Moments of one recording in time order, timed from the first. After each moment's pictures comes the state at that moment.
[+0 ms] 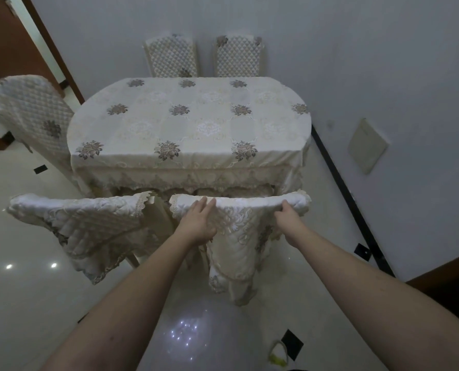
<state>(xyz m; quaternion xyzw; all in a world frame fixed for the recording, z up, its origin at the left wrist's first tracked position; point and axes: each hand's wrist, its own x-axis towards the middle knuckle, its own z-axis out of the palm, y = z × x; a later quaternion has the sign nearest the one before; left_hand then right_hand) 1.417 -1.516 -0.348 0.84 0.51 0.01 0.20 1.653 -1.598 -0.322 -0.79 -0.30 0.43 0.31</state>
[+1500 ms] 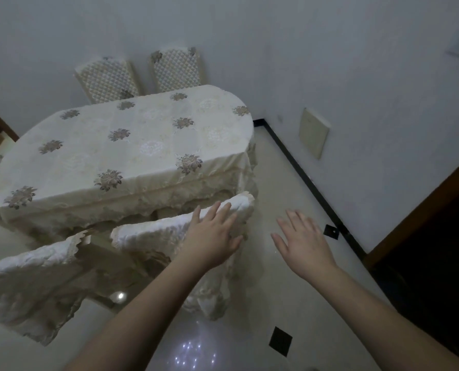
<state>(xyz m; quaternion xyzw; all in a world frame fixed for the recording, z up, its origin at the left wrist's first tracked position) 1.580 -1.616 -0.265 0.95 0.32 -0.02 -0.03 1.759 -1.749 -0.297 -0.83 -0.55 0.02 0.08</state>
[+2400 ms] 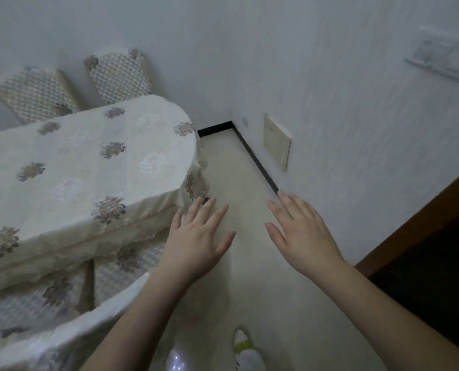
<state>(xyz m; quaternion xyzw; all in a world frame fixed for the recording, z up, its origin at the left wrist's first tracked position) 1.872 -1.553 -0.243 0.94 0.34 0.03 0.03 2.053 -1.683 -0.257 -0.83 -0.54 0.01 0.12</state>
